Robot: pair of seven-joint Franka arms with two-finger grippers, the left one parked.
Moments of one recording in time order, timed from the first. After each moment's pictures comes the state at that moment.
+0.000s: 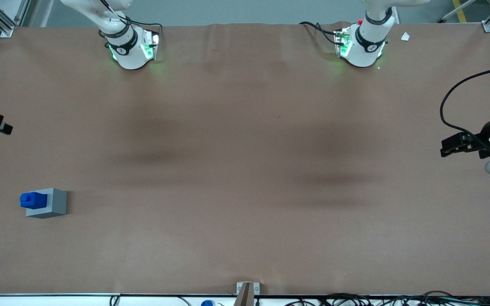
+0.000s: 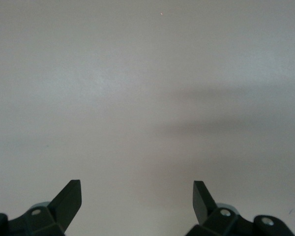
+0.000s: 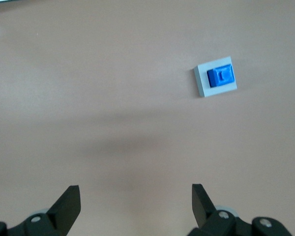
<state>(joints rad) -0.07 0.17 -0.06 -1.26 0.10 1.39 -0.02</state>
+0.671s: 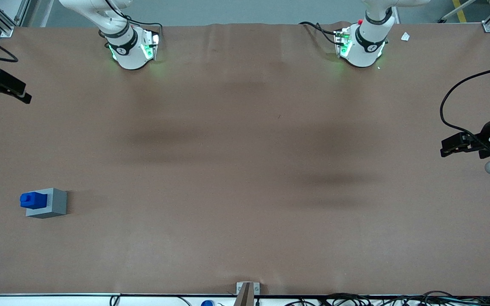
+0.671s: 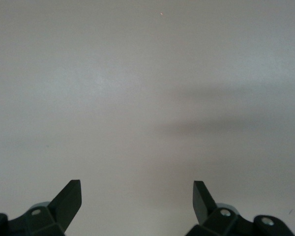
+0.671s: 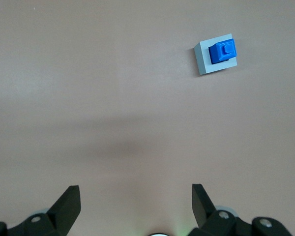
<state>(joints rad) 0.04 -0.05 -0.06 -1.51 0.02 1.43 0.05</state>
